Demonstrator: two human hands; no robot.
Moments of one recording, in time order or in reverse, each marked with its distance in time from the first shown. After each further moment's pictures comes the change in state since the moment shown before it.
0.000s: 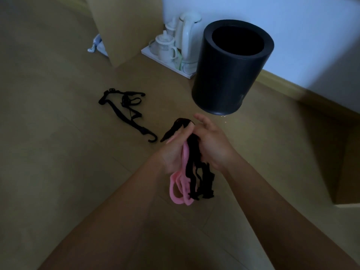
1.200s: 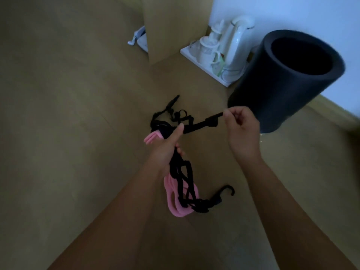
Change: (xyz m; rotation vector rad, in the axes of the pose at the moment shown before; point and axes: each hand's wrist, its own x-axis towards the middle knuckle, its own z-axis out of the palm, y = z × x) left_hand -0.009 0.048 -0.088 0.060 0.621 0.280; right_hand 0.075 -0.011 0.038 -0.442 0.335 -0.591
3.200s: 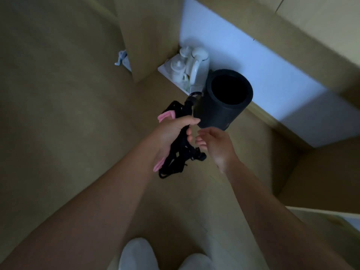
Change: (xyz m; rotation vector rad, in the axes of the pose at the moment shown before) left_hand -0.196 0.192 0.118 0.232 -0.343 -0.110; right_hand -0.024 -0.221 -0.124 0.002 -0.251 0.532
